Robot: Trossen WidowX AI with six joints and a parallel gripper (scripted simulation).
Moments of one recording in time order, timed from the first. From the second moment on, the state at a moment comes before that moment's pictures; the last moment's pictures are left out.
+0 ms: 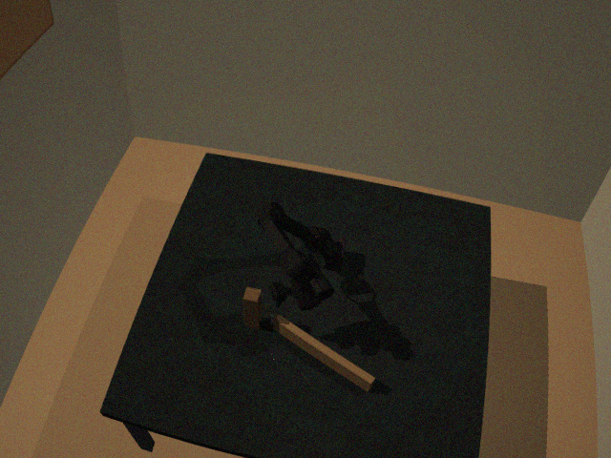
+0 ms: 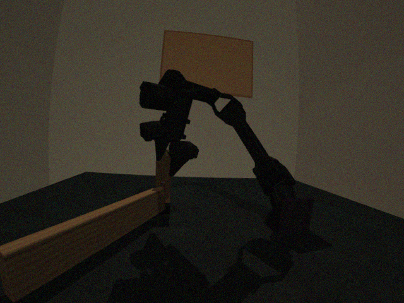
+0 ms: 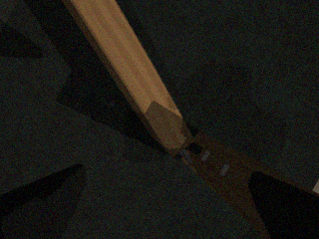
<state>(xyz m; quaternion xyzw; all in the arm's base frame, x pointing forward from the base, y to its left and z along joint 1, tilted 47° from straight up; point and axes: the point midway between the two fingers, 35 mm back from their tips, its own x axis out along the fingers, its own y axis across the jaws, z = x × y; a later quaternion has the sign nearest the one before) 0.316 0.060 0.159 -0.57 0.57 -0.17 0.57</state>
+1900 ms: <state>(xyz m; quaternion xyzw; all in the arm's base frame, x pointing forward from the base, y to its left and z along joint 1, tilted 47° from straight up) 0.383 0.025 0.085 -0.61 0.66 0.11 0.42</state>
